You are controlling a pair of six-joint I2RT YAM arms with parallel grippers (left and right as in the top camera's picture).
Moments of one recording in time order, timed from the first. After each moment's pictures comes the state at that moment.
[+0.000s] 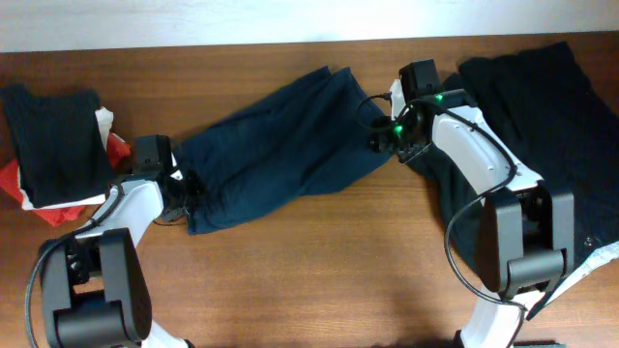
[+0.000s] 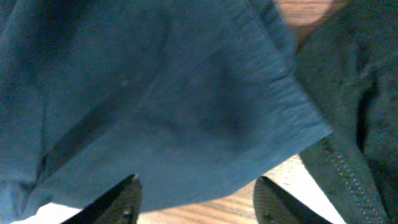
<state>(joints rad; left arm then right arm) 0.11 1.78 0.96 -0.48 0.14 -0.41 0.16 1.97 1.52 -0.80 -0.24 0.20</state>
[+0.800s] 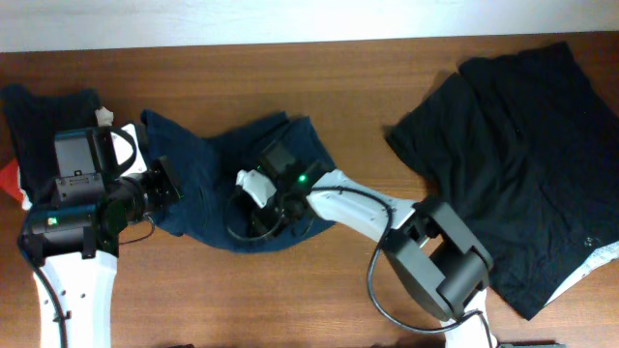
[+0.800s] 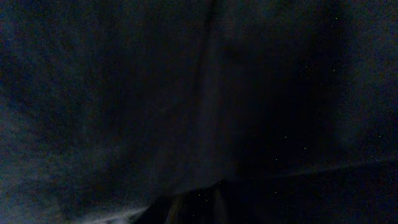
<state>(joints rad) 0.13 1.20 1.26 -1.04 0.29 -0.31 0.77 2.09 1.43 -0.51 -0.57 0.05</state>
